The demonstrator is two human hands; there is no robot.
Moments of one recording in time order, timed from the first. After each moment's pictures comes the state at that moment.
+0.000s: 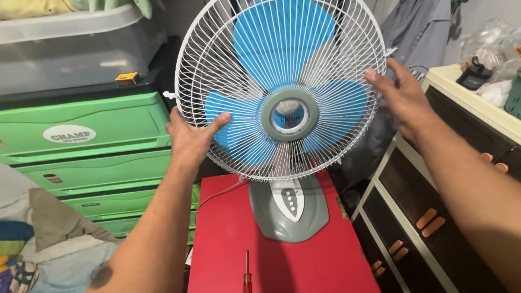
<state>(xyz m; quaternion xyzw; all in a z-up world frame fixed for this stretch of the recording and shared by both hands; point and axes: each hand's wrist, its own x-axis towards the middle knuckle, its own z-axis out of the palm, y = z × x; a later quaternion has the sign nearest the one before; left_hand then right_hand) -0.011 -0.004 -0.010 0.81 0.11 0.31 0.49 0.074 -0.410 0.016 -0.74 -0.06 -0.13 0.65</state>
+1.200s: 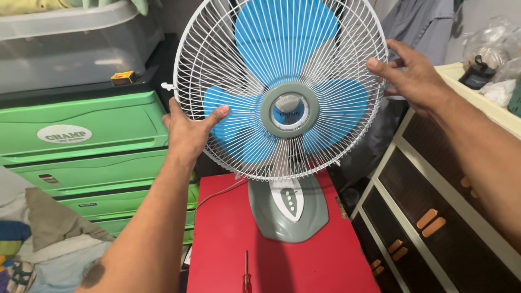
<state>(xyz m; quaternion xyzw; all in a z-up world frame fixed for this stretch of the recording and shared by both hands) -0.005 -0.004 0.007 0.81 0.12 0.28 0.50 0.089 -0.424 0.051 -0.82 -0.14 -0.11 0.54</state>
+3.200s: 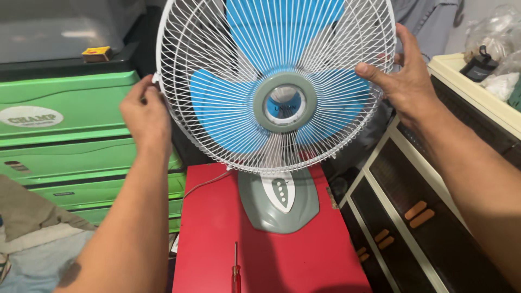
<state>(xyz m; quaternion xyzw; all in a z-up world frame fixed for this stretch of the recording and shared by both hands) 0.037 0.051 -0.035 0.67 0.04 0.44 0.60 0.072 -0.404 0.026 -0.77 -0.21 -0.20 0.58</state>
